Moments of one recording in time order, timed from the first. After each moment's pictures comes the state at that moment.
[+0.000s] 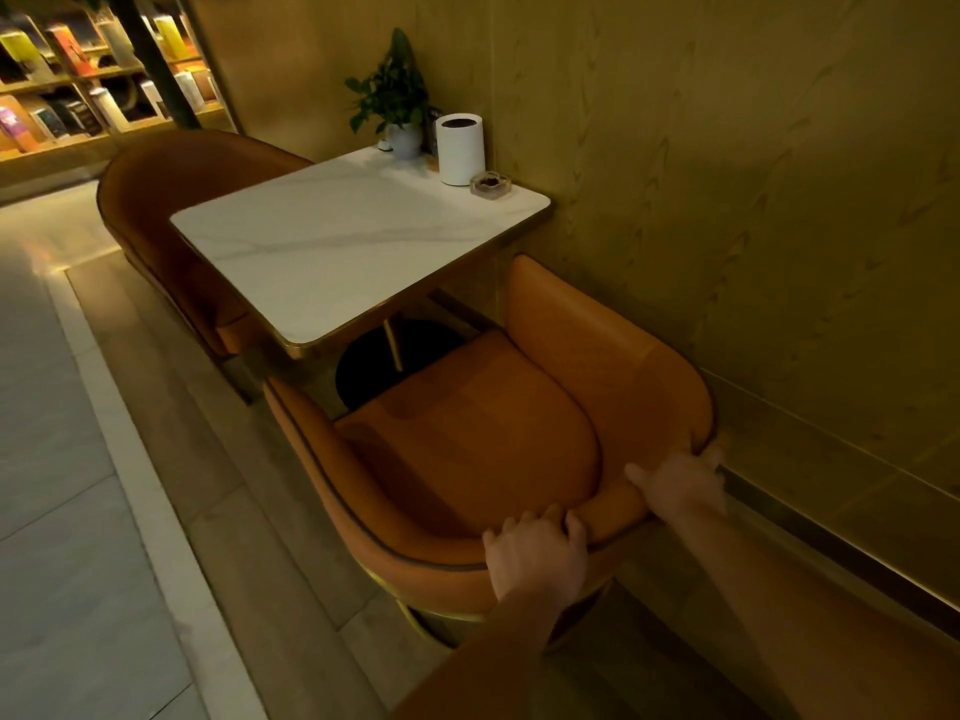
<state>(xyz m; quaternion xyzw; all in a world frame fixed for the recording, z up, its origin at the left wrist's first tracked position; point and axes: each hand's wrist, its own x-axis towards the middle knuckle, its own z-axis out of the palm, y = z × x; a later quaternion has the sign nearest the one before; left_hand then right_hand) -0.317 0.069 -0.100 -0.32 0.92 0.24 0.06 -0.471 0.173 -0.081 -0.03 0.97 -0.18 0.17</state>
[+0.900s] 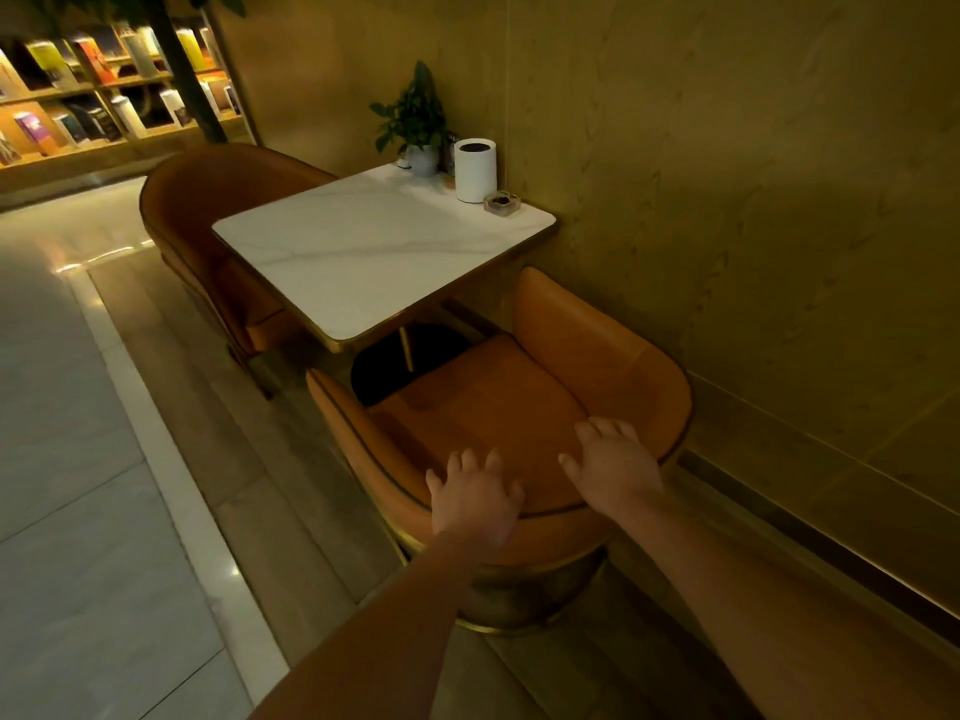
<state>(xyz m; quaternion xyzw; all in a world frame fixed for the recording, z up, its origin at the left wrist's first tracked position) -0.232 0.012 -0.013 -0.30 0.93 0.19 0.06 -0.357 0.145 0.007 -0.32 0.94 -0.08 0.08</state>
